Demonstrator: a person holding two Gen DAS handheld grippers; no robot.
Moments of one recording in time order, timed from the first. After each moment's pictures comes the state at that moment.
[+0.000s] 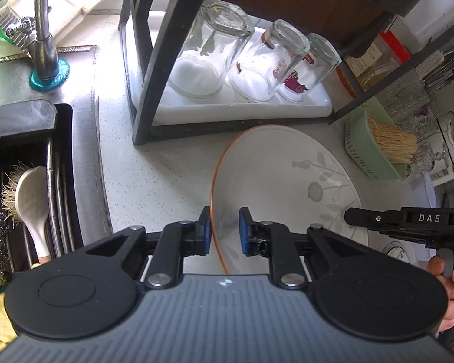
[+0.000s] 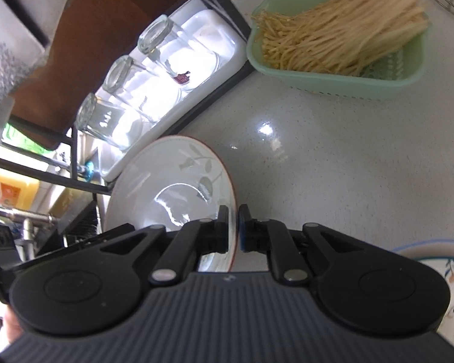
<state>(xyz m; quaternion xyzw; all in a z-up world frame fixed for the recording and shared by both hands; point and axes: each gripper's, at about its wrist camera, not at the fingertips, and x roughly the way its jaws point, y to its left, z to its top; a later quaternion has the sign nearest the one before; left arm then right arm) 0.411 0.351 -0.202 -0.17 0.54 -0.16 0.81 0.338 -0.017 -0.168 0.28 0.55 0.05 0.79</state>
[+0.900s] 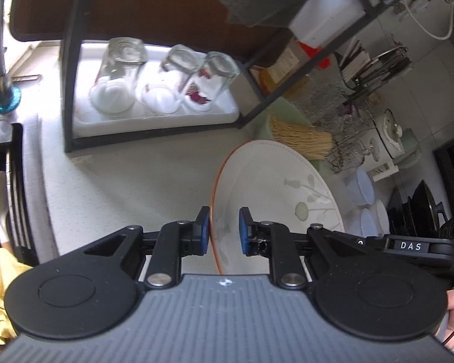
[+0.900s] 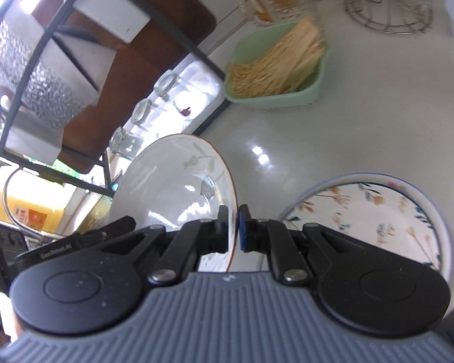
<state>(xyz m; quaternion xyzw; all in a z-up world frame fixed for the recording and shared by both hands) 0.366 0.312 -0.129 -0.20 0.50 -0.25 0.81 0.240 -0.059 -0.092 0.32 0.48 0.00 0.82</state>
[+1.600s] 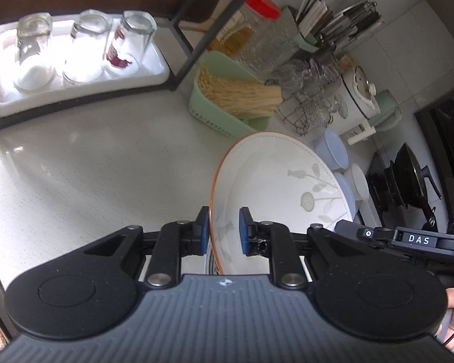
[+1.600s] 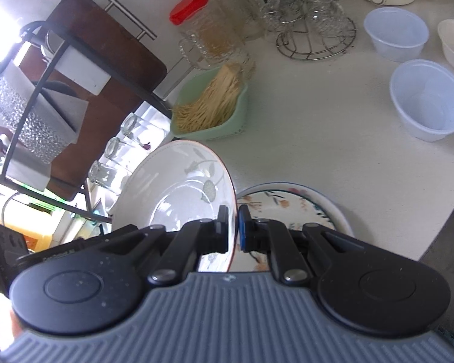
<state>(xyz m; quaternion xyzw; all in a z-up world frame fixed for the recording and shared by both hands) 0.338 0.219 -0.130 -0.16 0.52 -0.31 0.78 0.172 -0.124 -0.076 0.32 0.44 -0.06 0.83</state>
